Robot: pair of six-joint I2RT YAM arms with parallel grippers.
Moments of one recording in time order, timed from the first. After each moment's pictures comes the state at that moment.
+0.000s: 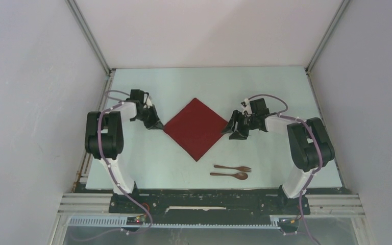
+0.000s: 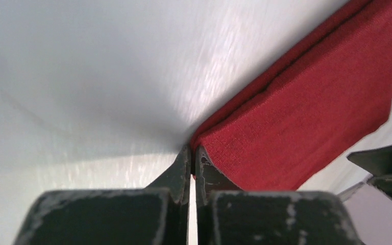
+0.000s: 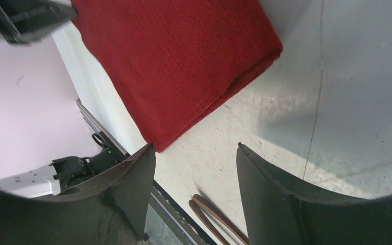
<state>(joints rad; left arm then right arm) -0.01 1.93 1.22 -0.52 0.42 -0.40 0.27 1.76 0.91 -0.13 -0.67 0.64</state>
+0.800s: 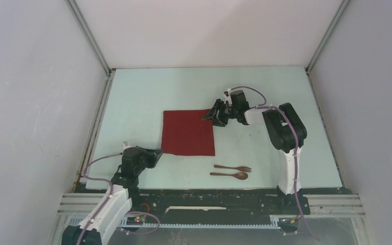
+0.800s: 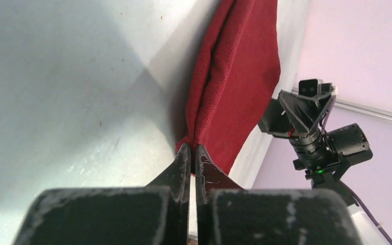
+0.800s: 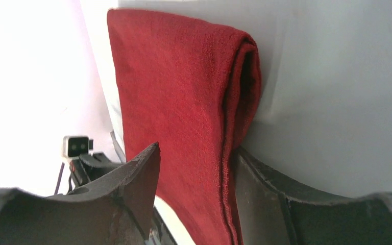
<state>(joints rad) -0.17 0.62 0.01 0.05 0.11 -1.37 0.39 2.09 1.16 0.23 -0.66 0.89</state>
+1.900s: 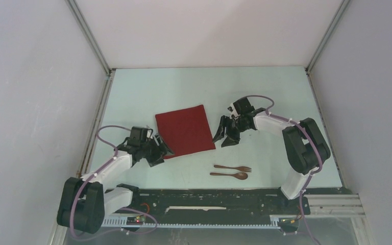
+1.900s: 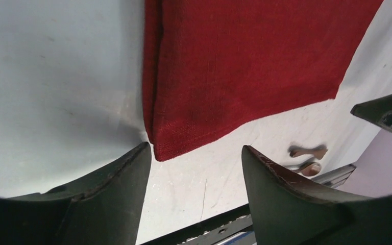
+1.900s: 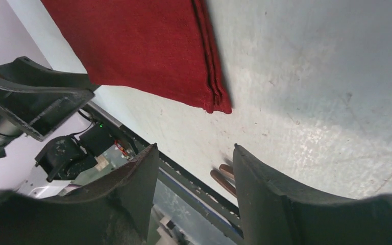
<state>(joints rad) -0.19 1.09 0.44 -0.36 0.32 -0.78 0.45 1.75 1.06 -0.42 -0.59 0.69</state>
